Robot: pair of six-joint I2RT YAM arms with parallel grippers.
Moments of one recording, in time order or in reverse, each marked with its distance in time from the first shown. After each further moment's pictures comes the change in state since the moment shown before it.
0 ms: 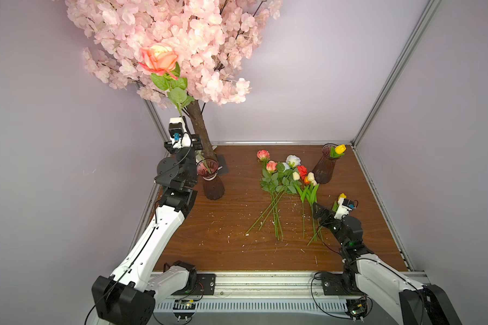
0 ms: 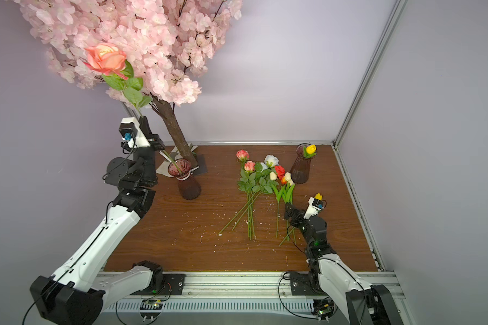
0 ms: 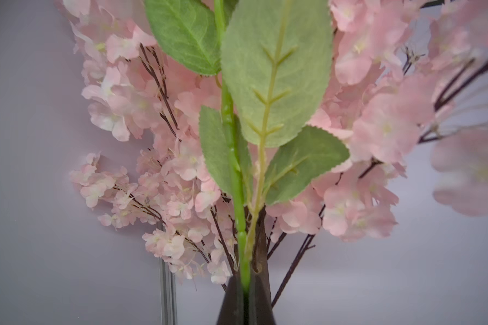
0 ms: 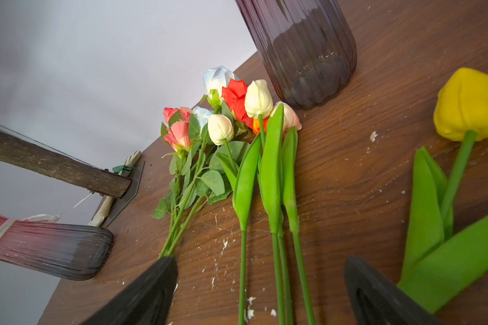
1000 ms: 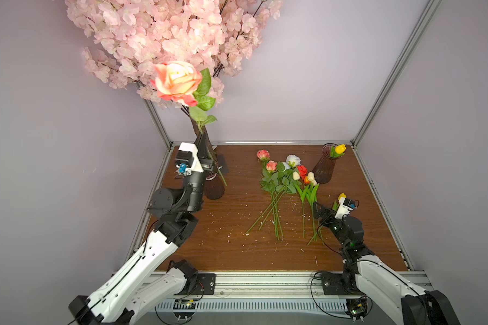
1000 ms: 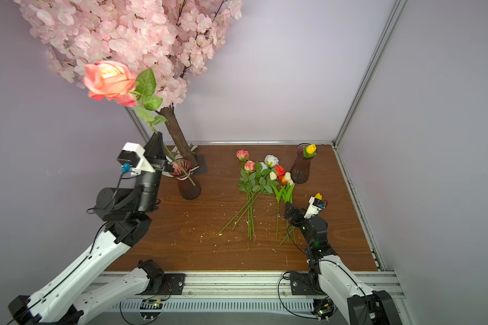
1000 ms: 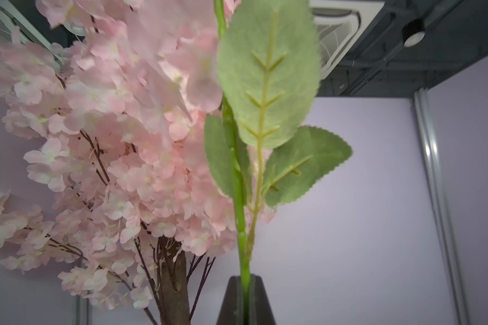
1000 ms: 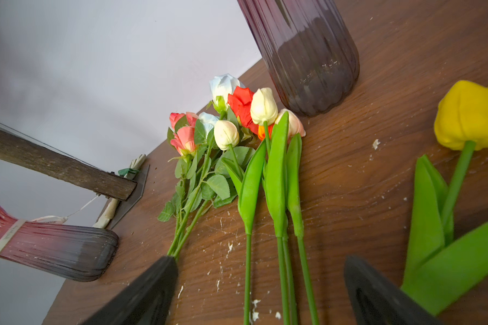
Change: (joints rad) left arm -0.334 -0.265 -0.151 -0.008 0.074 0.042; right arm 0.000 -0.037 0.000 -0.018 0.001 -0.002
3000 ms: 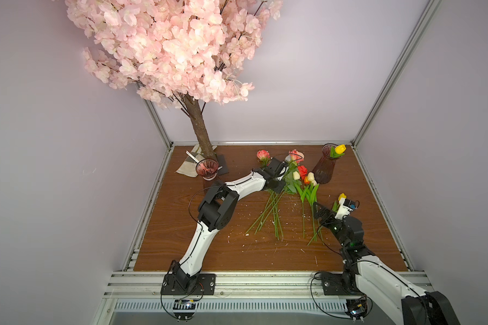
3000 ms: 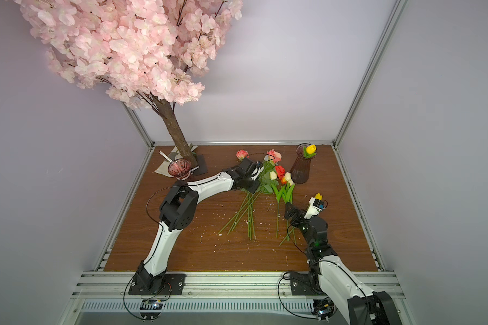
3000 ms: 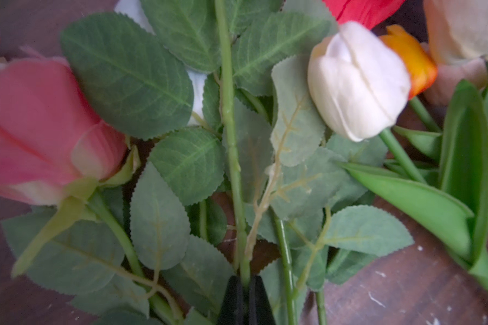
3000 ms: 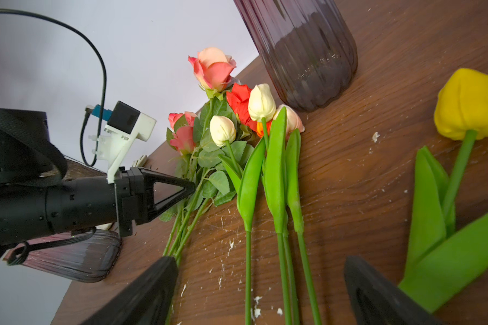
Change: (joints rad) left arm -0.114 1.451 0.842 -0.990 0.308 -0.343; right arm 0.000 -0.018 0.000 -0.021 -0.004 0.028
